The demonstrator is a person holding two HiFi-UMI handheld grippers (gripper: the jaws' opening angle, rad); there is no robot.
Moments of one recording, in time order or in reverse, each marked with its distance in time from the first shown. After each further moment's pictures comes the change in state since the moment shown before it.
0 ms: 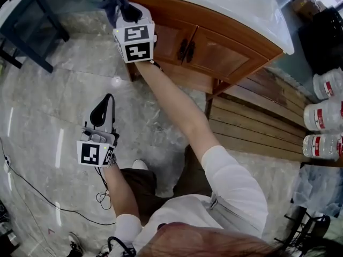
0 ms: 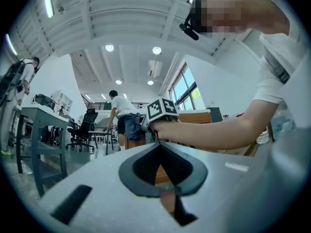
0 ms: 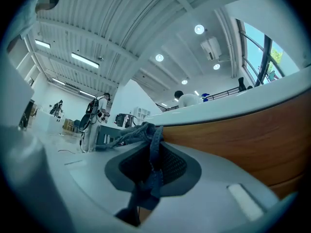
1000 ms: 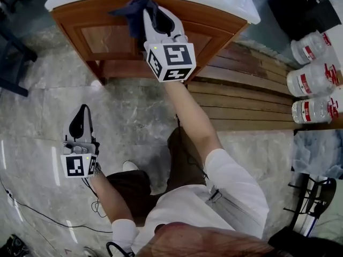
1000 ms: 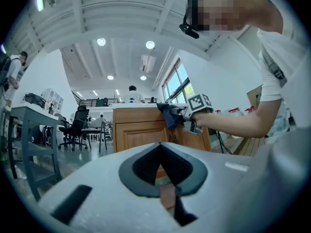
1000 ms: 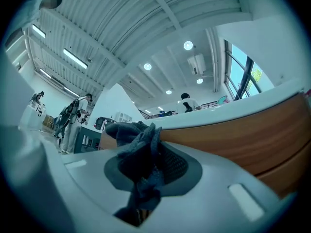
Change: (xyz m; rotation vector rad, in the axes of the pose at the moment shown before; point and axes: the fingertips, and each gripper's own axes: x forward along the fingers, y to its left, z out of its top) left arm 0.021 -0.023 -0.018 0.034 0.061 -0.085; right arm -0.168 -0.161 0.023 -0.045 -0.101 -0.220
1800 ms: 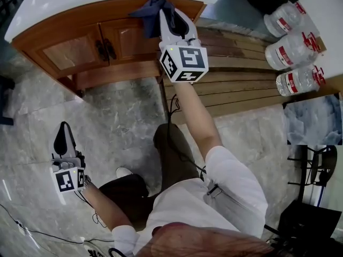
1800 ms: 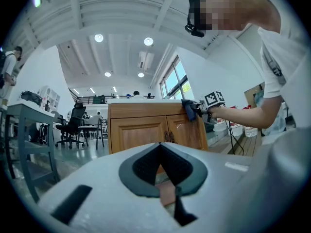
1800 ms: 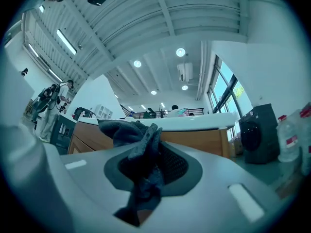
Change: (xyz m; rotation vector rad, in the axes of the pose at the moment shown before) left arm 0.013 -0.016 -0.017 -0.007 0.035 -0.034; right arm -0.099 -0.145 0.016 -0.093 0.008 -0.250
